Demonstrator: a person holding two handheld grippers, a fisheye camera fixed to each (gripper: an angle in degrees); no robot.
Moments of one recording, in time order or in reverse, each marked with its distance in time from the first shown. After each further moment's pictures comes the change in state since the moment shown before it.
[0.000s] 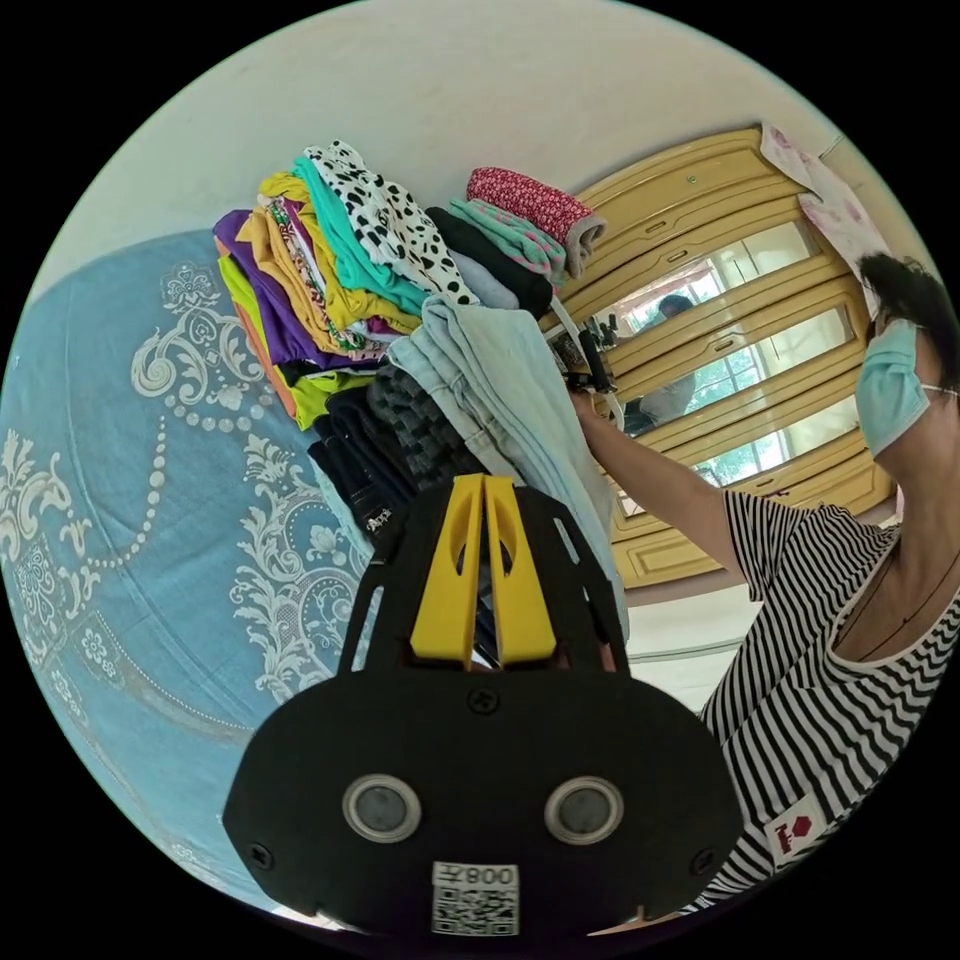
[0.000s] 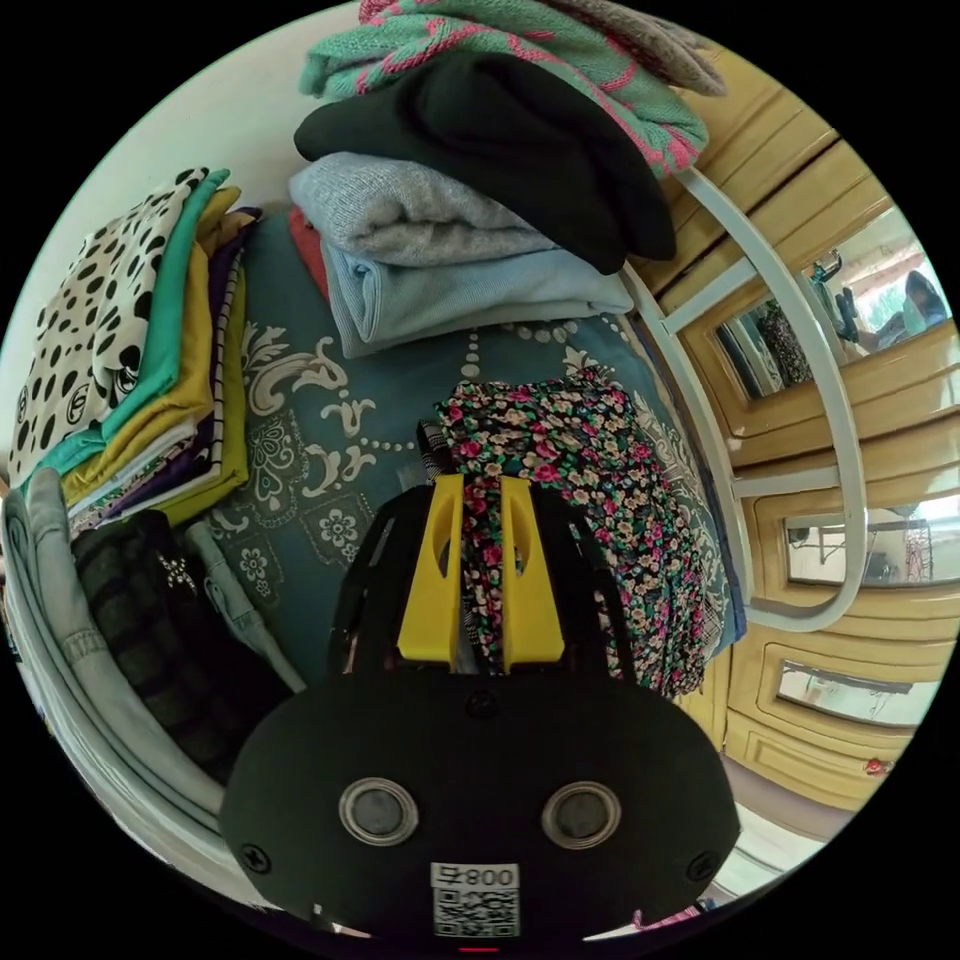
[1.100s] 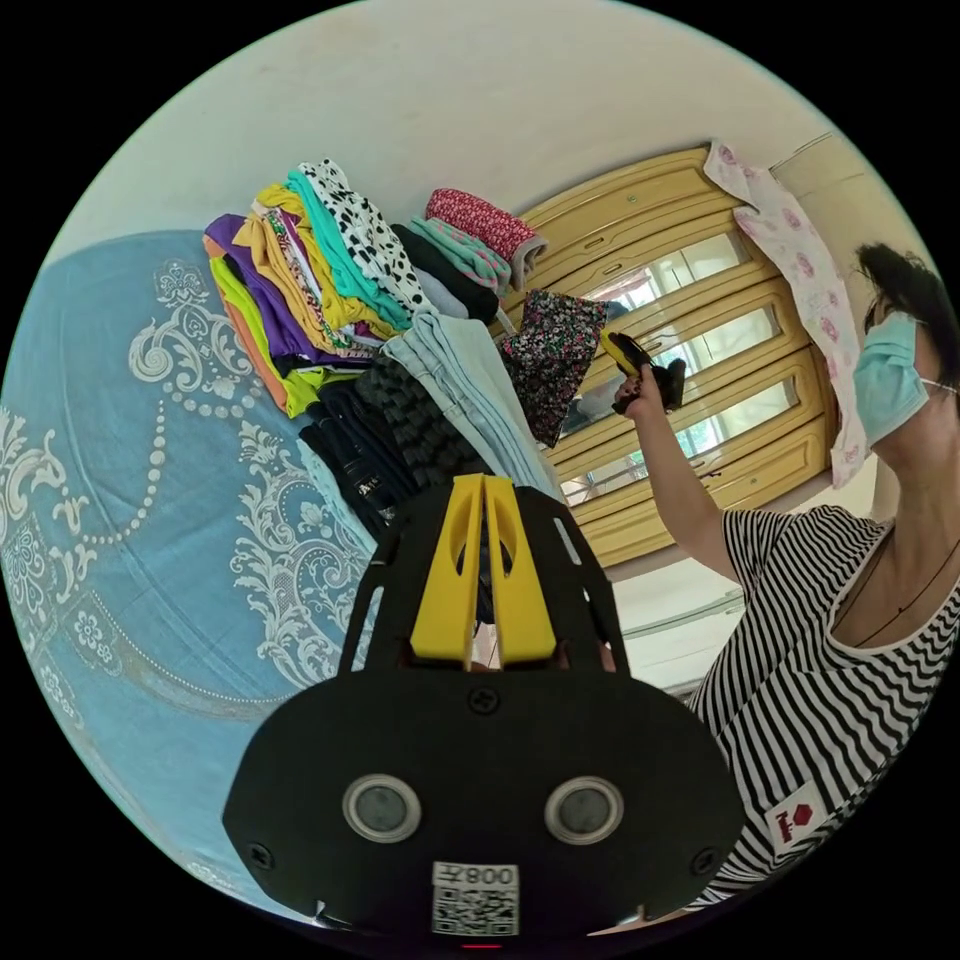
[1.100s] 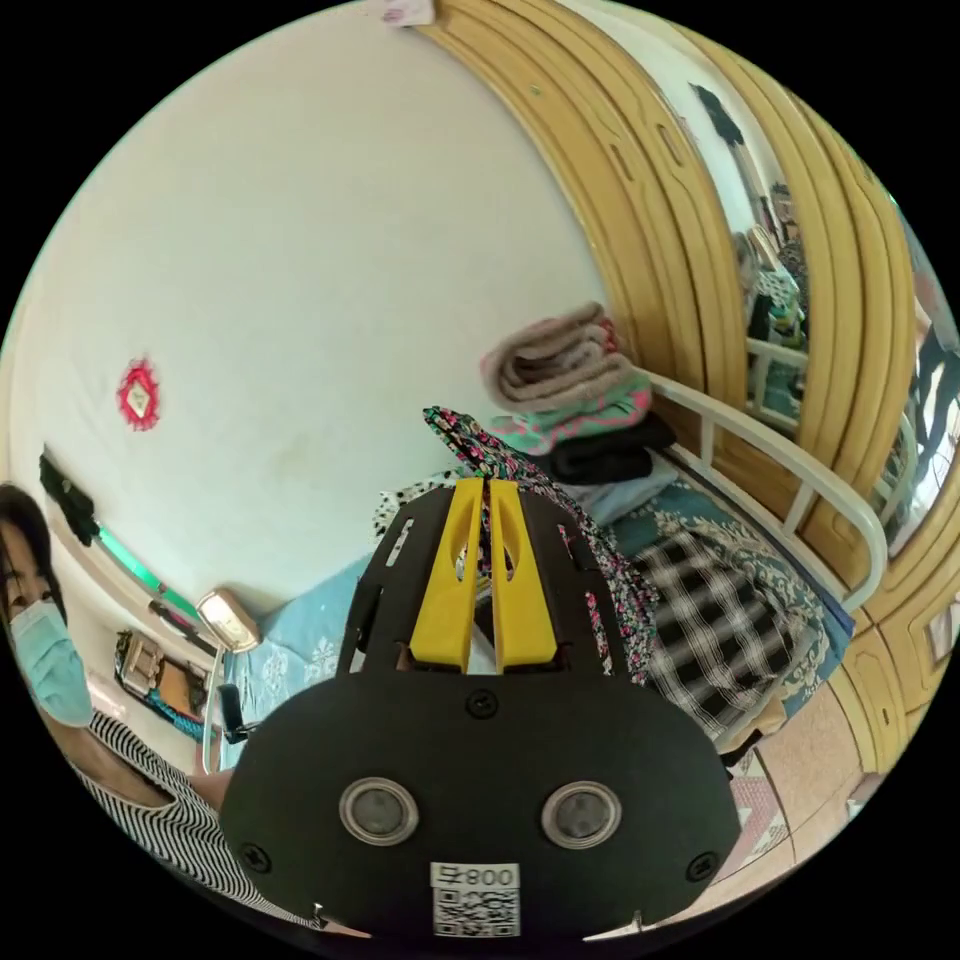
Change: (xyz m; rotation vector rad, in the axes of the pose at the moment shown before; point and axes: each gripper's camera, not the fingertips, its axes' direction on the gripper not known) left arm -0.180 0.281 -0.171 0.035 0.193 0.068; right arm -0.043 0.262 -0.224 0.595 -0.634 0.243
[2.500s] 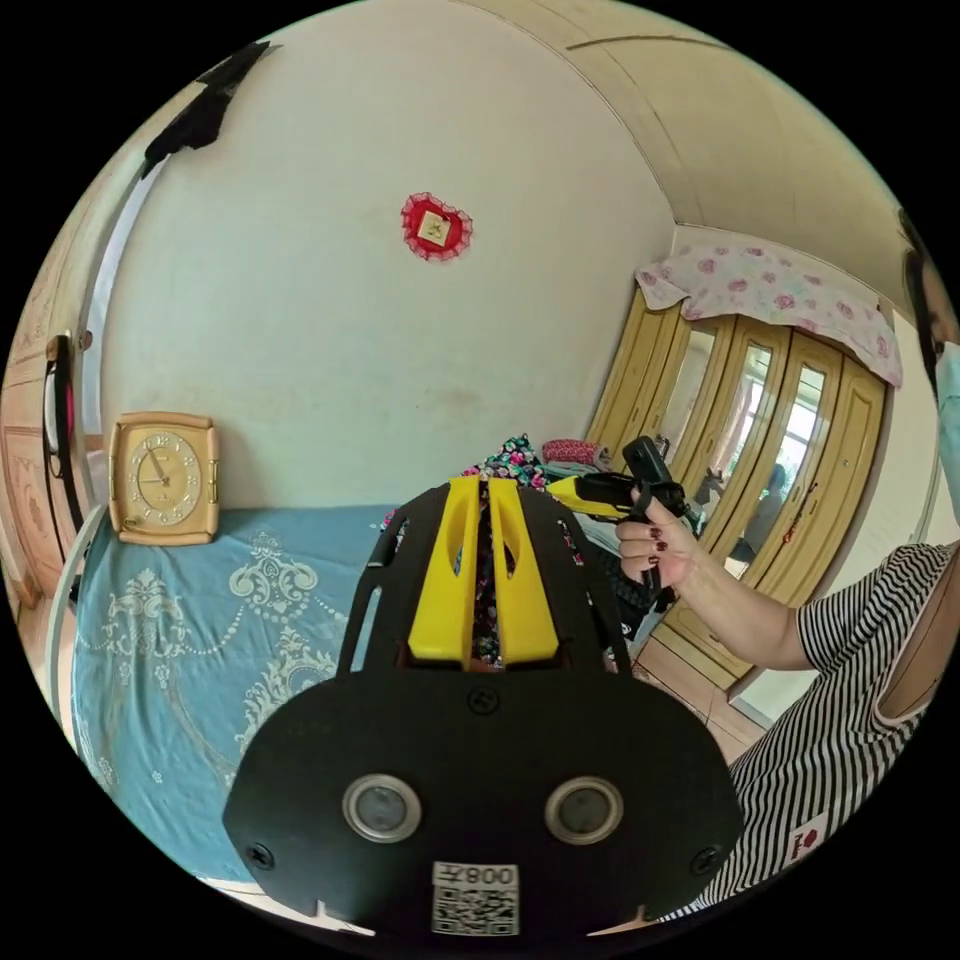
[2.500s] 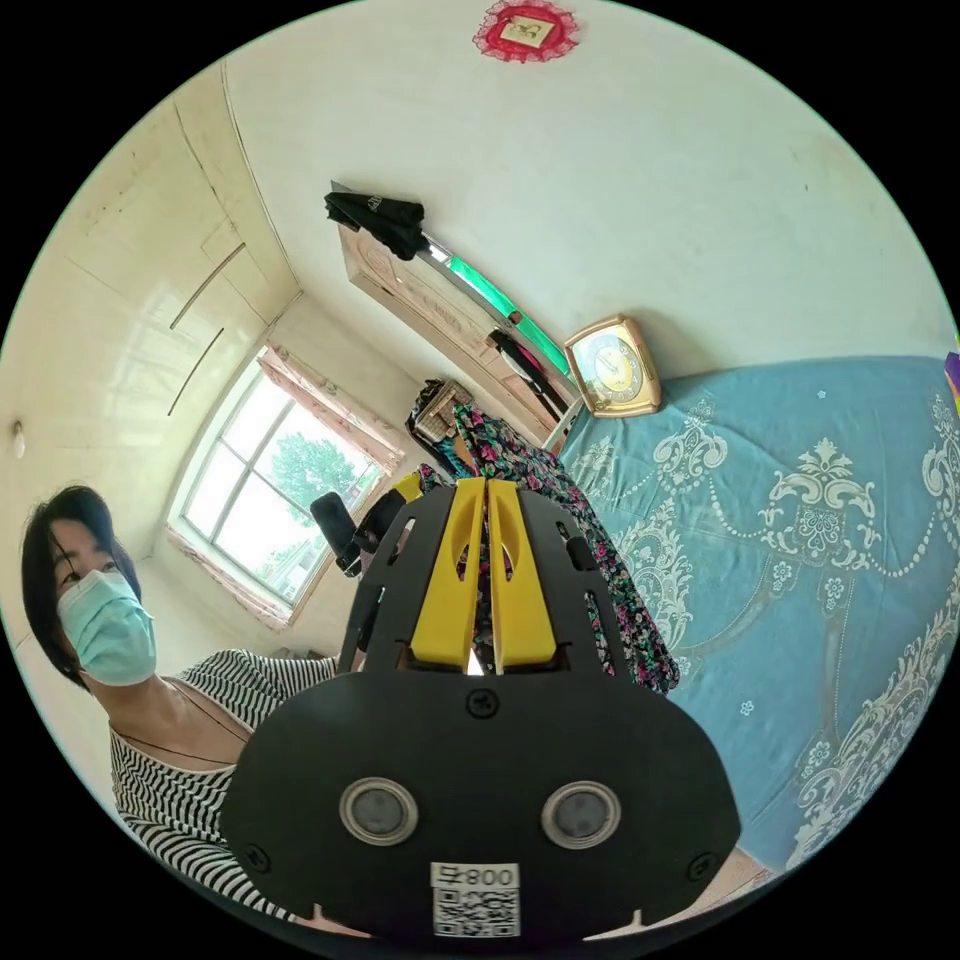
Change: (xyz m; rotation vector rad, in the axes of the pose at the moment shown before) left arm 0.078 0.822 -0.756 0.652 -0.626 0.324; right arm -0.553 0.648 0.155 -0.614 -1.007 -0.399
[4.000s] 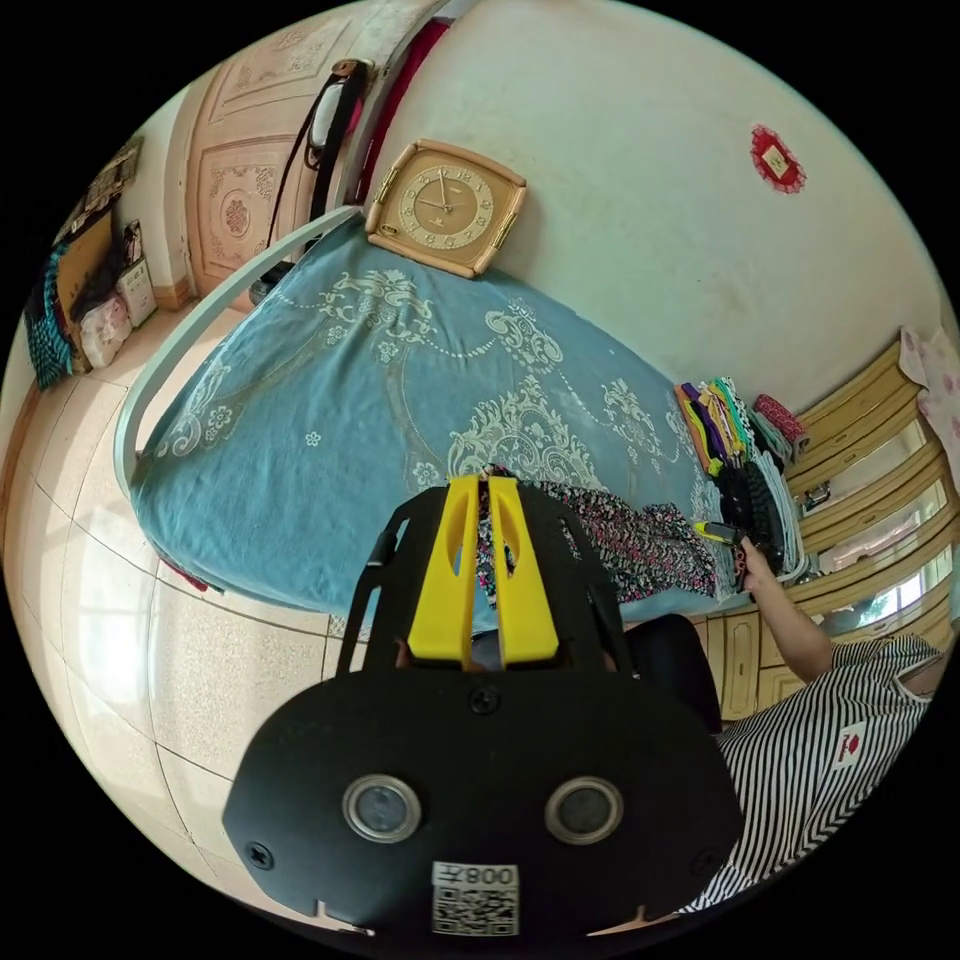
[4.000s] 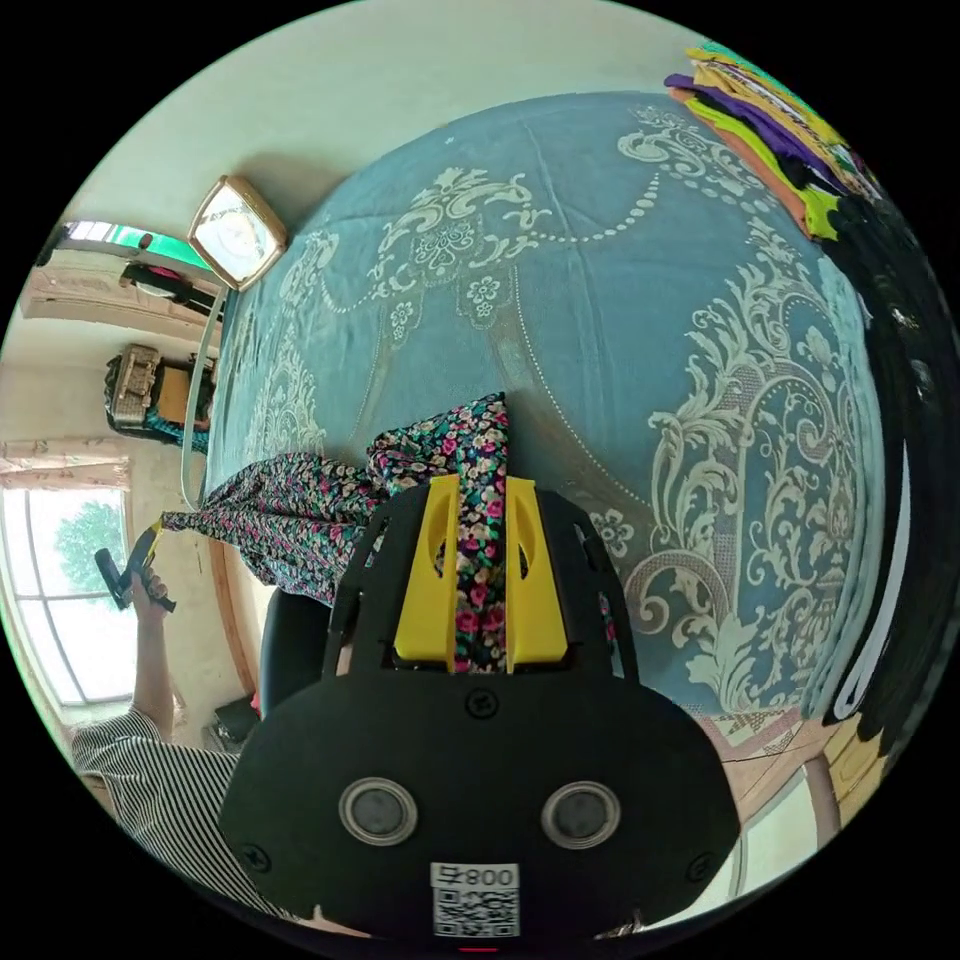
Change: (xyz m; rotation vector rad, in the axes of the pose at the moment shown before) left arm -0.285 0.513 -0.264 -0.465 -0.404 -0.547; right arm 0.375 0.222 0.044 -0.356 0.743 0.493
